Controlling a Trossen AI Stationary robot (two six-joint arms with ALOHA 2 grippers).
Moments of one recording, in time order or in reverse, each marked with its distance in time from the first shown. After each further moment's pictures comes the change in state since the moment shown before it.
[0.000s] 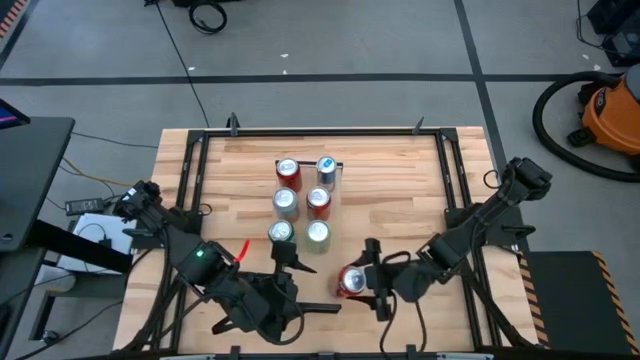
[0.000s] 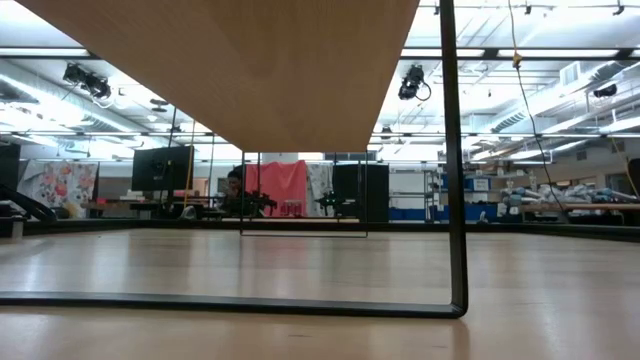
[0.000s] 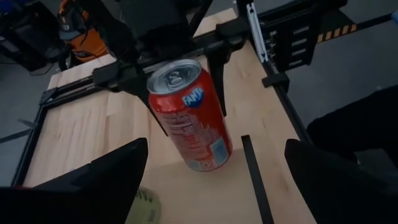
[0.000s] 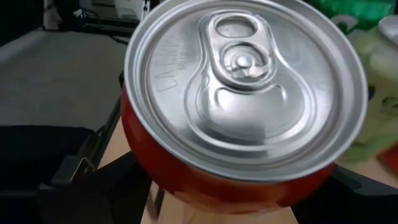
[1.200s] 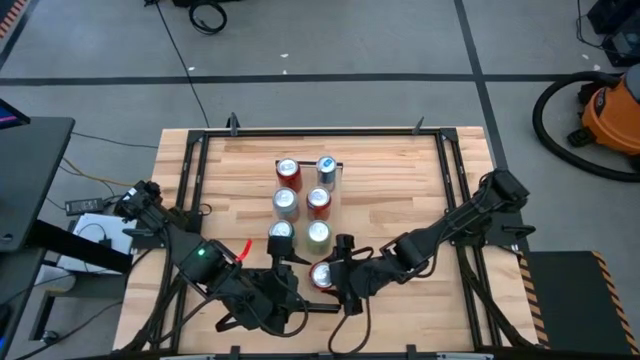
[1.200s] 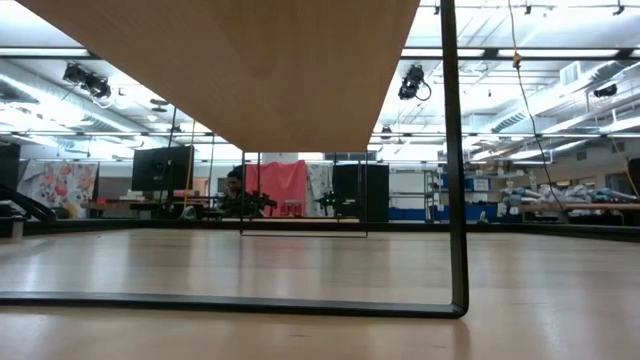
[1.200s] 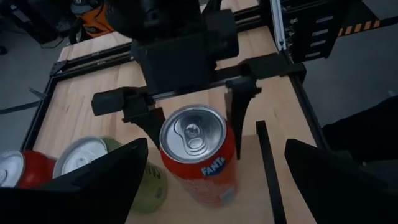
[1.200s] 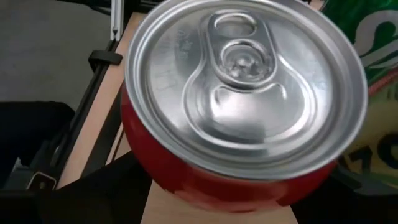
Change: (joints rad) left arm 0.012 0.002 -0.001 -0.080 -0.034 -0.110; right arm -0.138 0.226 0.282 -0.185 -0.114 -0.048
